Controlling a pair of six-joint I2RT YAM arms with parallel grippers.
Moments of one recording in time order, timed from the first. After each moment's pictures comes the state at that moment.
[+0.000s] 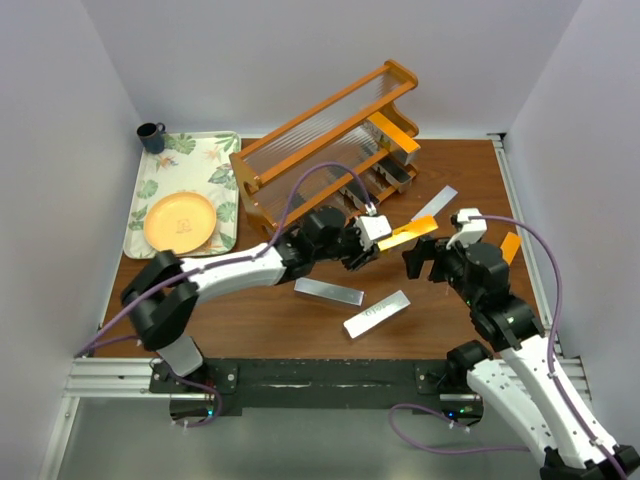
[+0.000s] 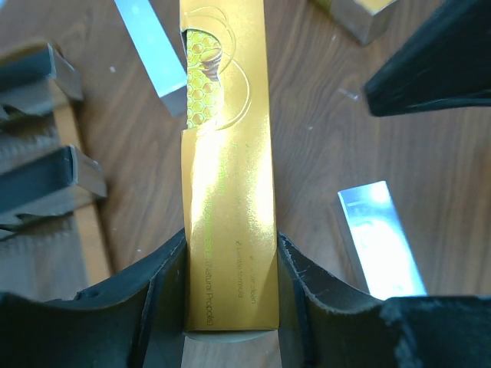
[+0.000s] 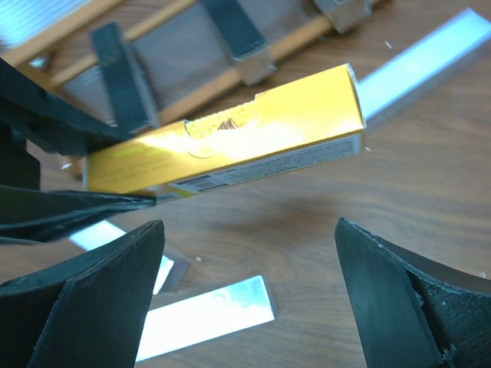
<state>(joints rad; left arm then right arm) -0.93 1.66 1.08 0.16 0.22 0.21 0.40 0.55 0.65 -0.49 0.11 0.28</state>
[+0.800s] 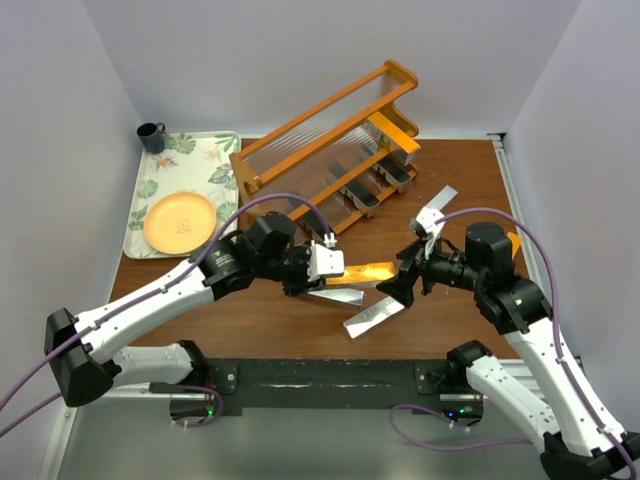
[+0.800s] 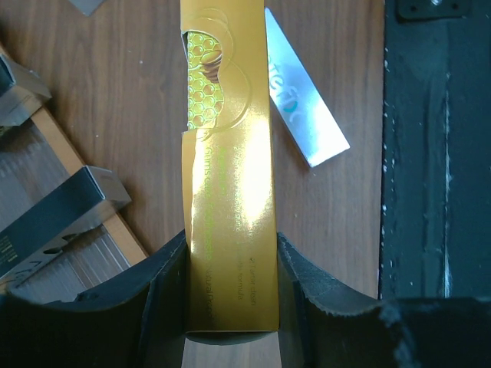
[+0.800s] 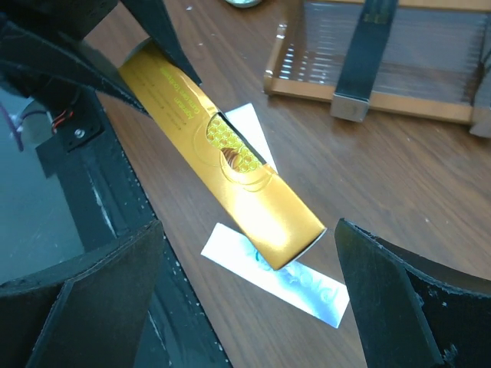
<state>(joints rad) -0.90 1.17 1.05 -0.57 0.36 0.49 0.41 0.69 0.87 -0.65 -0.60 -0.08</state>
